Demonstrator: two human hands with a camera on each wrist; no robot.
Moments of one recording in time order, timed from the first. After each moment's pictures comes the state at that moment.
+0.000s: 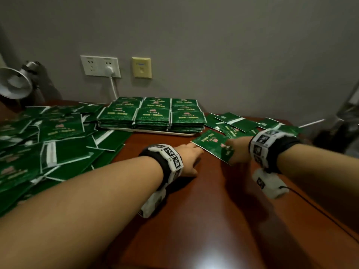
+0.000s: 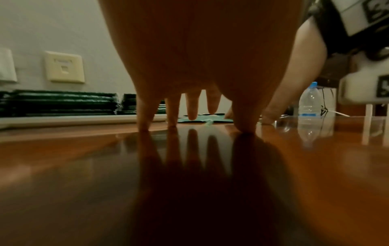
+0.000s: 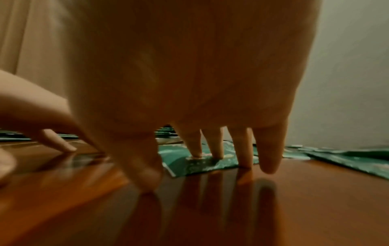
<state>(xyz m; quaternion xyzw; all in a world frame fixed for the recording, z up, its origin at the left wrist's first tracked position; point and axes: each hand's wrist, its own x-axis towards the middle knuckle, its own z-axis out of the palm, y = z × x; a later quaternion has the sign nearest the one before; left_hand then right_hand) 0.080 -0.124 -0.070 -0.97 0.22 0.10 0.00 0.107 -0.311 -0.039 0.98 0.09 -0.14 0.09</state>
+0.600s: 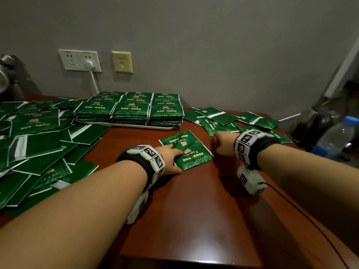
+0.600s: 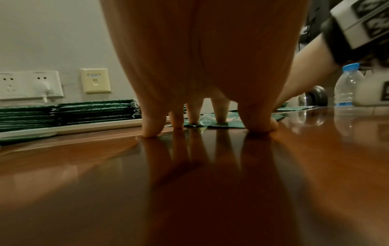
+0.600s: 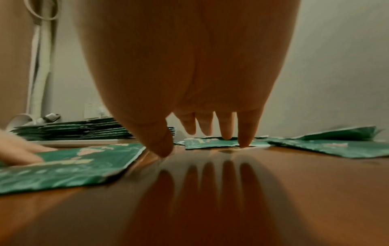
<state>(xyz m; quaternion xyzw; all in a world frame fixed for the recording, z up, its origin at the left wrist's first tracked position) 0.055 -0.152 -0.076 -0.98 0.13 0.14 -0.01 0.111 -0.355 -0.051 0.99 0.07 -0.11 0.03</state>
